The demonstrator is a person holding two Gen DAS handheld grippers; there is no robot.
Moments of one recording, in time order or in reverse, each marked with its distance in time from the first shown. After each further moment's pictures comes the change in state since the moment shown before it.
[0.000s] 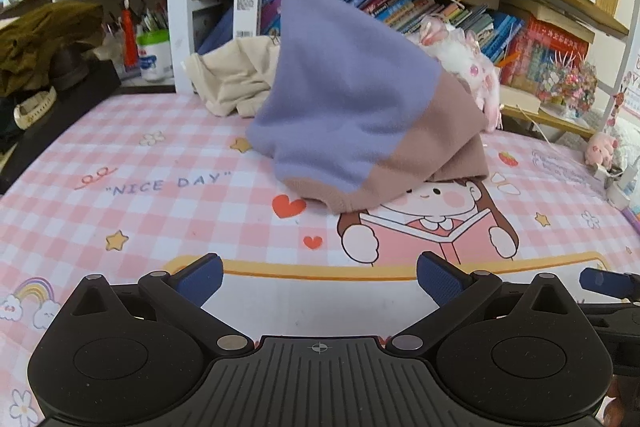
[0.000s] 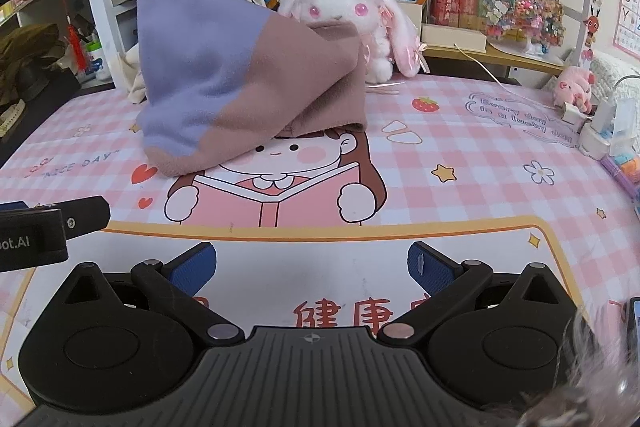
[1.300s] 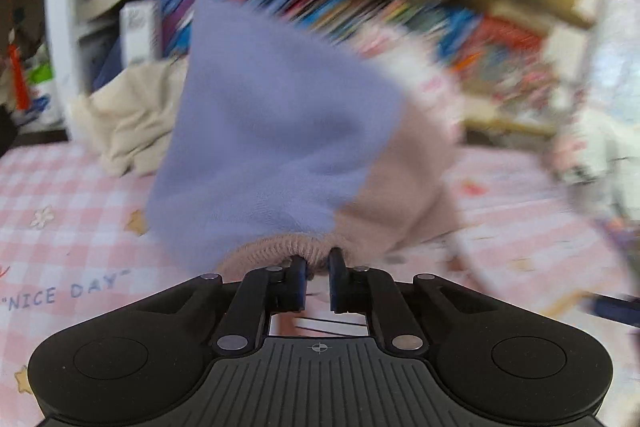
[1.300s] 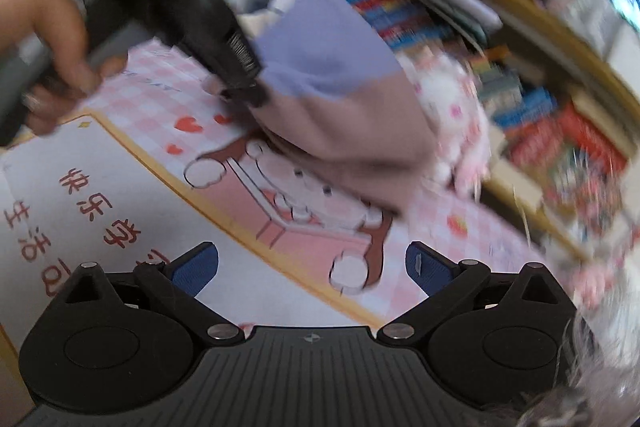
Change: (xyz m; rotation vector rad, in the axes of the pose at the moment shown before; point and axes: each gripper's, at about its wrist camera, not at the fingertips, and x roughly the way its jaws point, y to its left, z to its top) left arm 0.051 -0.027 0.065 0.142 -0.030 -0.299; right arm 0.000 0.008 -0.001 -0.646 -0.159 0.087
